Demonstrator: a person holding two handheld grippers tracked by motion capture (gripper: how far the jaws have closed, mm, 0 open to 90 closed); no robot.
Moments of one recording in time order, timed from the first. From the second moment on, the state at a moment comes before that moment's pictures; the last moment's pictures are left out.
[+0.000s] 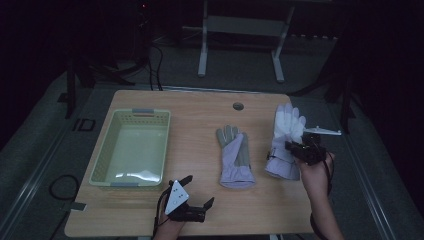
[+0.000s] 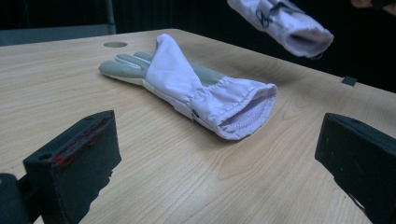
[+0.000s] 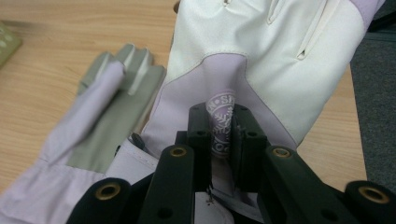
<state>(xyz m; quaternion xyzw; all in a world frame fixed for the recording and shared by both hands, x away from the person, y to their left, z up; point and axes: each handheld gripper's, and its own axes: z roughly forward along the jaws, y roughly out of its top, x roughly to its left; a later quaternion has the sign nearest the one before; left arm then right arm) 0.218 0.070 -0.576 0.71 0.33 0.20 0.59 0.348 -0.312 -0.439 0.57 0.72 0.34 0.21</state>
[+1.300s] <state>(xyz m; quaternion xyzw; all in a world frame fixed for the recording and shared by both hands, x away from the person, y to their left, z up) 0.217 0.069 -0.575 0.71 0.33 0.21 0.59 0.337 -0.179 -0.442 0.51 0.78 0.33 0.16</state>
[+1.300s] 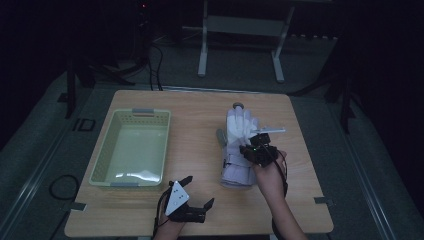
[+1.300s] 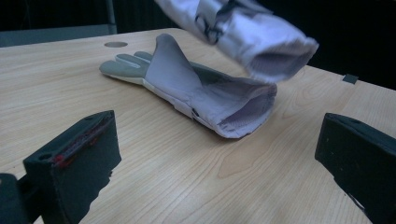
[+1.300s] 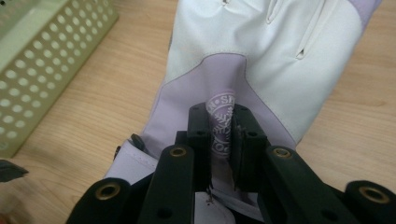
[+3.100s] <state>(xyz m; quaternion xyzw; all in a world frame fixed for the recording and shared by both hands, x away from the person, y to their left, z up) 0.219 0.069 -0.575 0.72 0.33 0.20 0.58 0.368 -0.174 -0.493 0.50 0.81 0.28 0.13</state>
